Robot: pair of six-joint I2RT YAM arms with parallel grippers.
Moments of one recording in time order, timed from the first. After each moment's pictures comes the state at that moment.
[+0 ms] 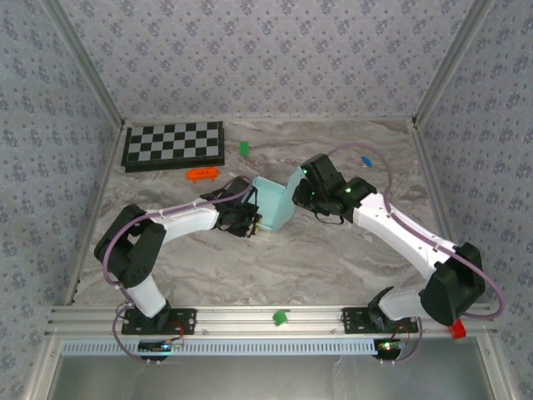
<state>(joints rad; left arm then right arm) -0.72 1.69 0.97 -0.34 0.17 -1.83 0.65 1.36 1.16 -0.71 0.06 0.91</state>
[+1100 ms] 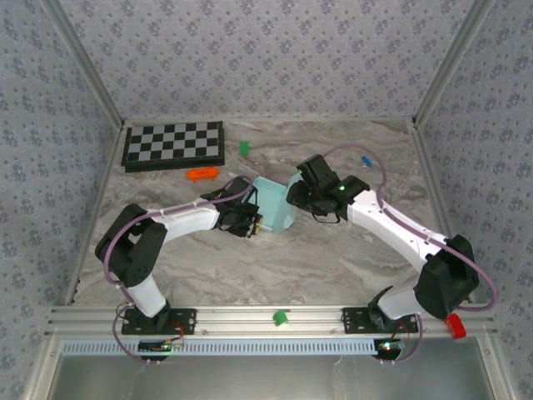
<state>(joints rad) -0.72 1.69 0.97 -0.33 0.18 -1.83 0.65 1.41 1.16 -0.71 0.06 0.90</state>
